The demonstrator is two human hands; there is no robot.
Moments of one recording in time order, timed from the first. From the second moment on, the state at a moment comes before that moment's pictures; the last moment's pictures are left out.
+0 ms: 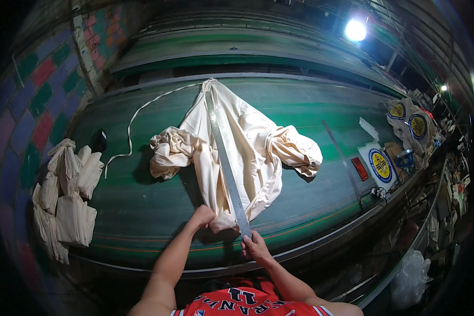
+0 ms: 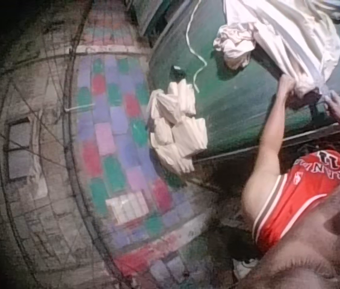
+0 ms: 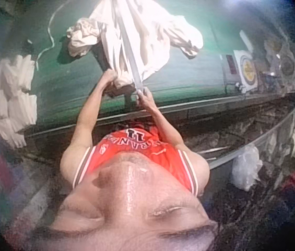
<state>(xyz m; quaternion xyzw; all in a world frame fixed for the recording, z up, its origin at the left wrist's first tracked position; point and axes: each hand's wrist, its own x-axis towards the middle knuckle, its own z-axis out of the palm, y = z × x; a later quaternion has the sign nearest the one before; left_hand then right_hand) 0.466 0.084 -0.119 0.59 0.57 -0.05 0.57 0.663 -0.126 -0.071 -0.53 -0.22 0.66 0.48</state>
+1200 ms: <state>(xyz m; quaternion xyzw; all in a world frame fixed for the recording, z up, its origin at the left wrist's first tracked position) 0.572 -0.099 -0.069 0.84 0.21 0.02 0.50 0.752 -0.102 -0.046 -0.48 -0.20 0.74 0.42</state>
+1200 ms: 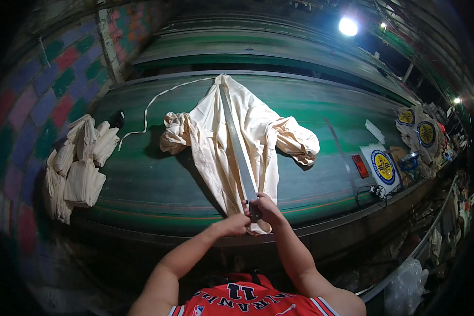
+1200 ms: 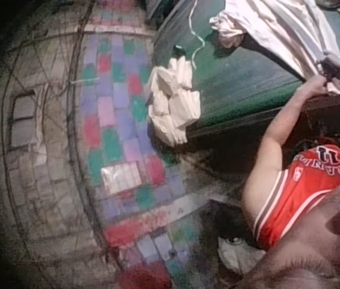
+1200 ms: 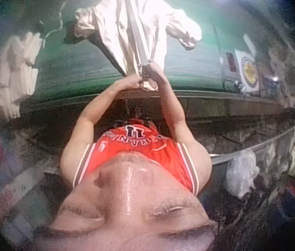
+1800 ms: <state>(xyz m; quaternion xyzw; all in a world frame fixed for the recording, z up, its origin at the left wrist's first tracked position) 0.432 0.167 -0.066 0.79 0.58 0.20 0.07 0.684 -0.068 -0.094 -0.50 -0.28 0.75 0.34</state>
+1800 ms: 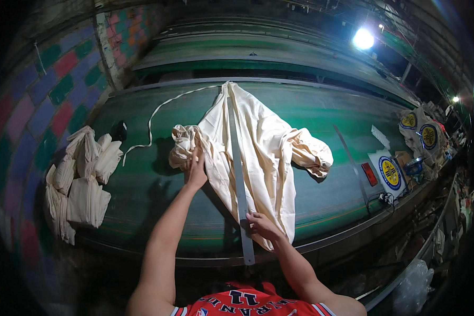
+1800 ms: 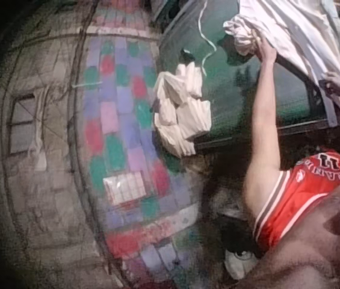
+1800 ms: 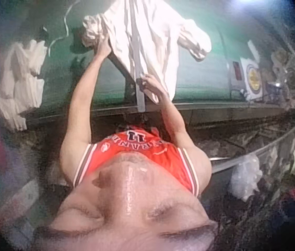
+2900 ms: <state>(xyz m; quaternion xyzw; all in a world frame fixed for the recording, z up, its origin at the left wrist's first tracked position) 0.290 0.309 -0.112 0.38 0.63 0.20 0.65 0.602 -0.087 -0.060 -0.72 -0.25 0.49 0.44</state>
